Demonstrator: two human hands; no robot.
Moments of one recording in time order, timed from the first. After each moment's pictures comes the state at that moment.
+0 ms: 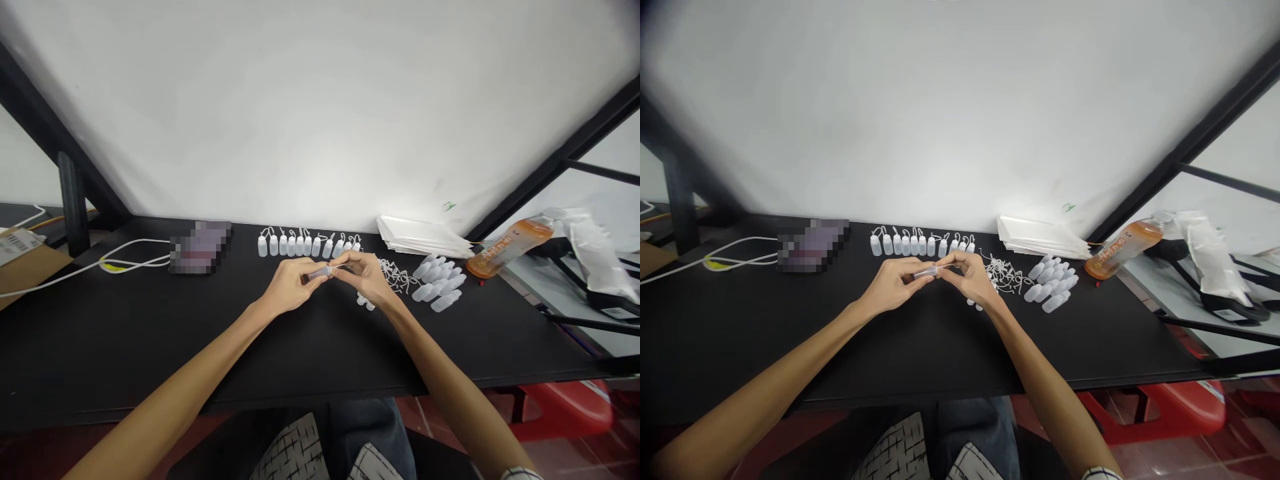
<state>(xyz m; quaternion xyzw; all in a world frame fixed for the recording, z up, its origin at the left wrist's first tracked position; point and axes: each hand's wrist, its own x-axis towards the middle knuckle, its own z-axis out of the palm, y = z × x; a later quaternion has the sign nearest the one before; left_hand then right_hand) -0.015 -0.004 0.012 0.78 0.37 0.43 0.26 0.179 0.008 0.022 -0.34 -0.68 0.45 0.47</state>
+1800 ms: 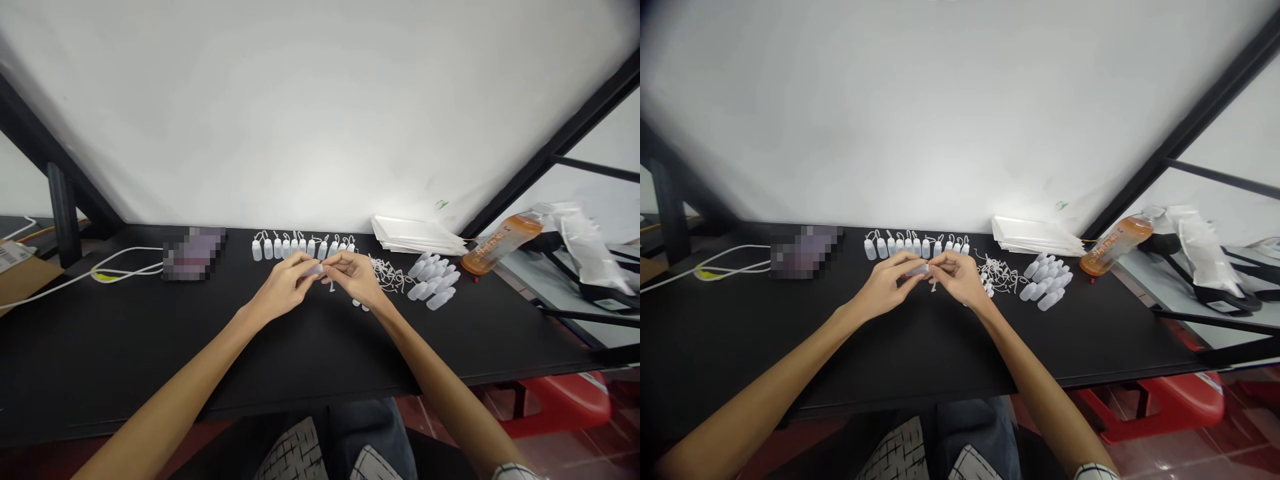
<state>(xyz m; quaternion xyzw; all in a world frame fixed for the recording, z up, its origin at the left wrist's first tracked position) -0.022 -0.001 0.013 0.84 0.32 0.42 0.12 0.165 0.003 0.019 -0.35 -0.64 0.48 0.49</state>
